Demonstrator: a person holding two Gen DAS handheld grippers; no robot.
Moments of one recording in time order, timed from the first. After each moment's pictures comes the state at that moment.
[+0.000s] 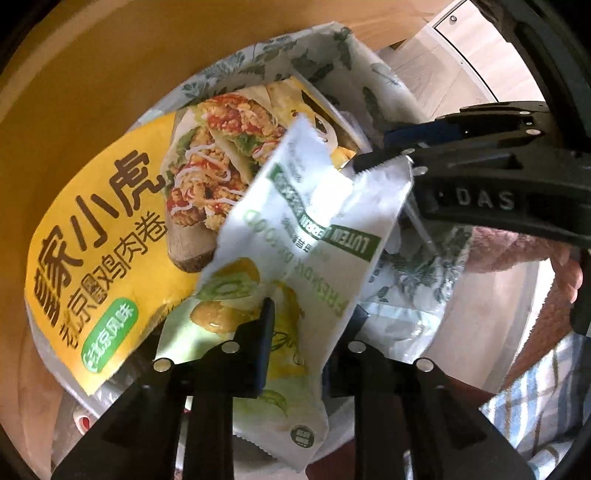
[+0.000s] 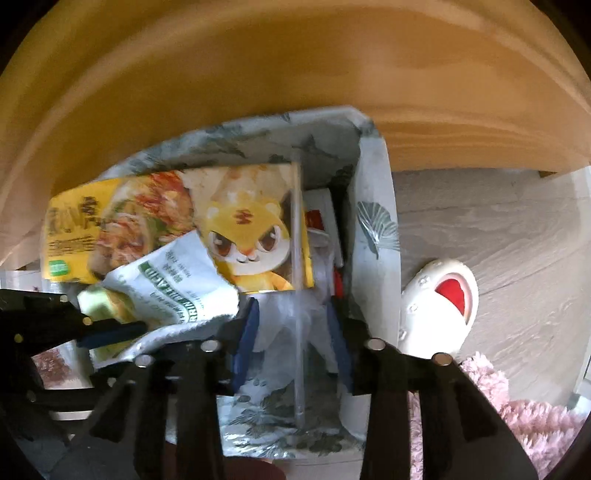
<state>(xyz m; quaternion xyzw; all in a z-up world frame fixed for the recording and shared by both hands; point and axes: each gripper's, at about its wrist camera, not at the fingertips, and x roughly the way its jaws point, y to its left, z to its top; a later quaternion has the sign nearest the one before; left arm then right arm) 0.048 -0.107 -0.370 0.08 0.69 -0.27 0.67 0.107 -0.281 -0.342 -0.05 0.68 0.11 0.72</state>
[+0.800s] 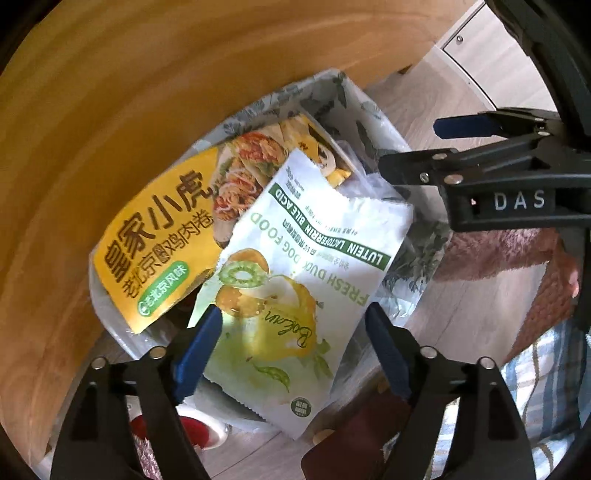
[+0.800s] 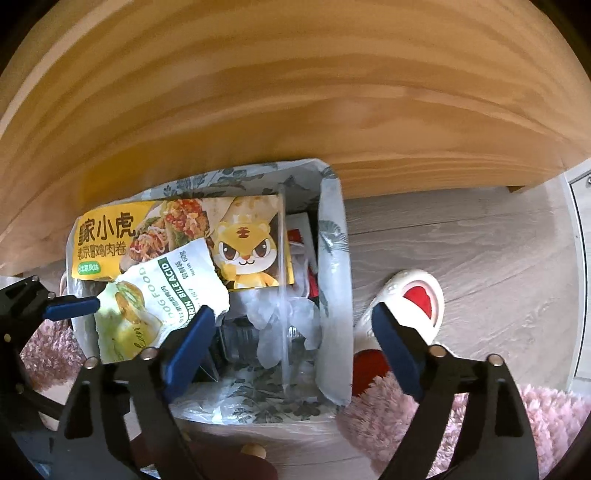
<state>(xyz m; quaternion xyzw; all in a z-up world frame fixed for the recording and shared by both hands) 0.023 -0.075 -0.302 0.08 0.66 -0.23 0.71 0.095 -0.276 -0.284 -0.06 0.64 0.09 0.76</state>
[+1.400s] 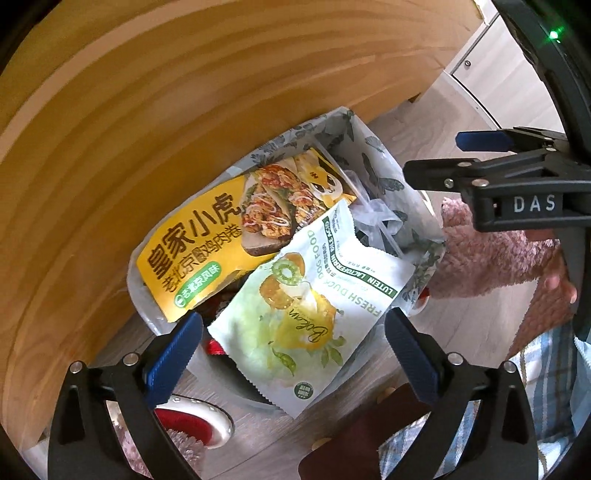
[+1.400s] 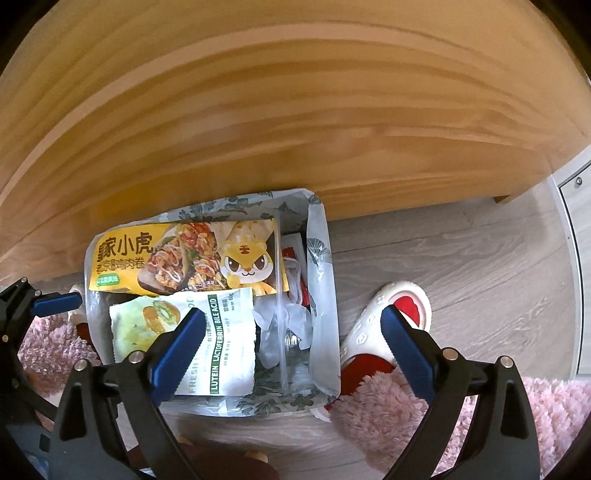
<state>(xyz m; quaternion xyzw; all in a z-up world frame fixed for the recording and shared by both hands) 0.017 -0.049 -0.261 0.07 0.62 -0.20 0.75 0.081 -0.282 -0.242 -0.05 0.60 0.09 0.79</state>
